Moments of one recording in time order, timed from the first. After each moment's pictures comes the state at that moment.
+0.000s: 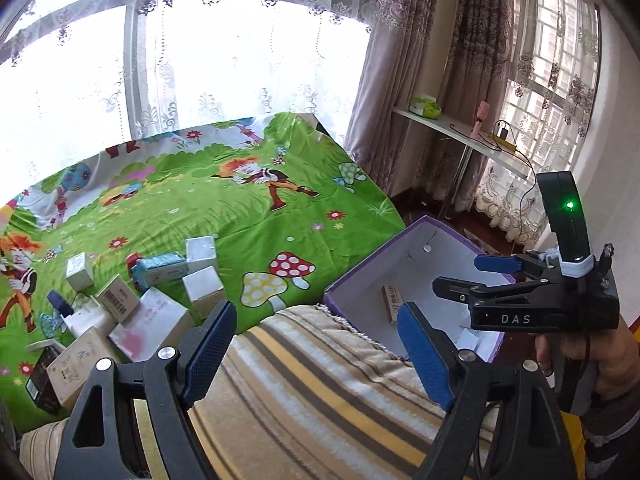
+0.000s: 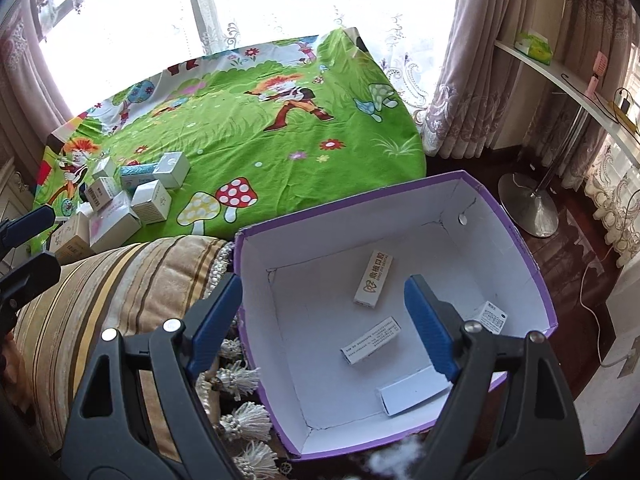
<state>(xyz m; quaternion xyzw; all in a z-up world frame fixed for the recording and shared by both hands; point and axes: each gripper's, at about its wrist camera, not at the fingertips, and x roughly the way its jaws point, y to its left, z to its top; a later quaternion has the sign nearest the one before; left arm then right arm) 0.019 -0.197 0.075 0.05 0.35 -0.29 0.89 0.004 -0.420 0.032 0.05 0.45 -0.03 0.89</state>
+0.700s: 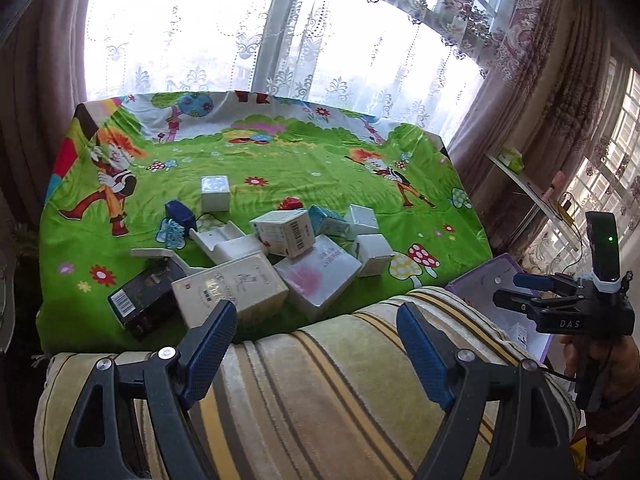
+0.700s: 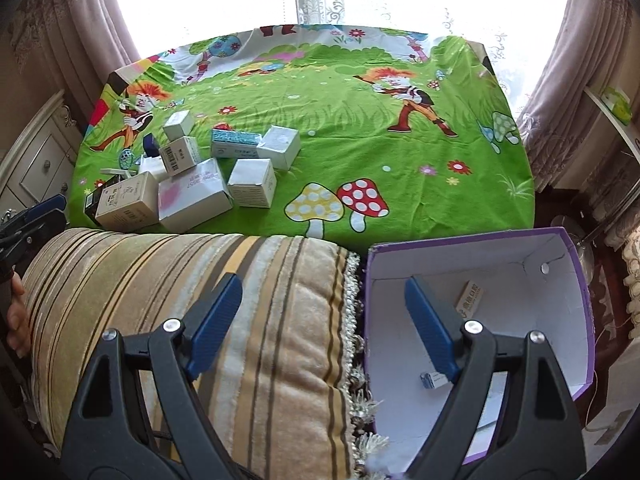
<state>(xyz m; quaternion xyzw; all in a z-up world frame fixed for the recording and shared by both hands) 0.034 -0.018 0.051 -0.07 0.39 -0.16 0.90 0.046 -0.314 0.035 0.00 0.47 0.09 0.88</state>
